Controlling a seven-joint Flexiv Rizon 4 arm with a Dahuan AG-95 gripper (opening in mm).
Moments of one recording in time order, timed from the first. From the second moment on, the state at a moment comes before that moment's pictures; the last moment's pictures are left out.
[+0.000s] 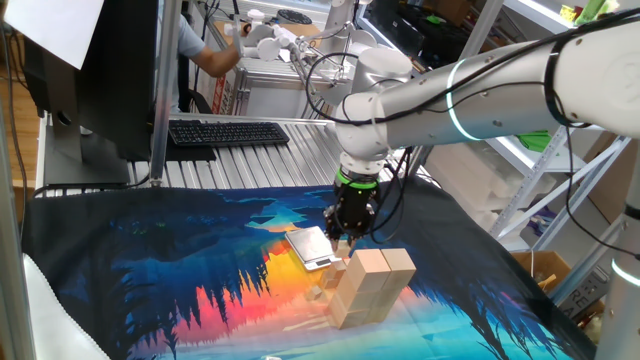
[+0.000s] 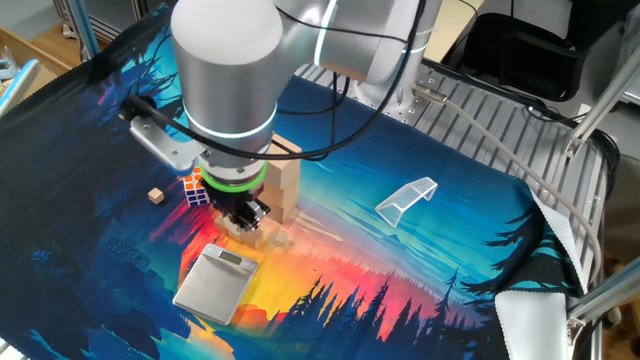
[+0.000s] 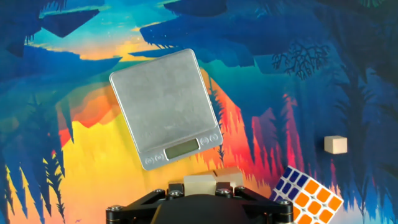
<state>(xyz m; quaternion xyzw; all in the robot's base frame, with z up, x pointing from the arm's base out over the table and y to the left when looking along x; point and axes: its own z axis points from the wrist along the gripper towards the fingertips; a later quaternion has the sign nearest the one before) 0.587 -0.046 0.090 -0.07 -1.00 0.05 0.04</state>
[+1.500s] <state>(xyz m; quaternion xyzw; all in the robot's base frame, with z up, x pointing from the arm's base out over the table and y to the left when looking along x) 0.573 -0.056 0.081 -0.07 -1.00 0.03 0.03</state>
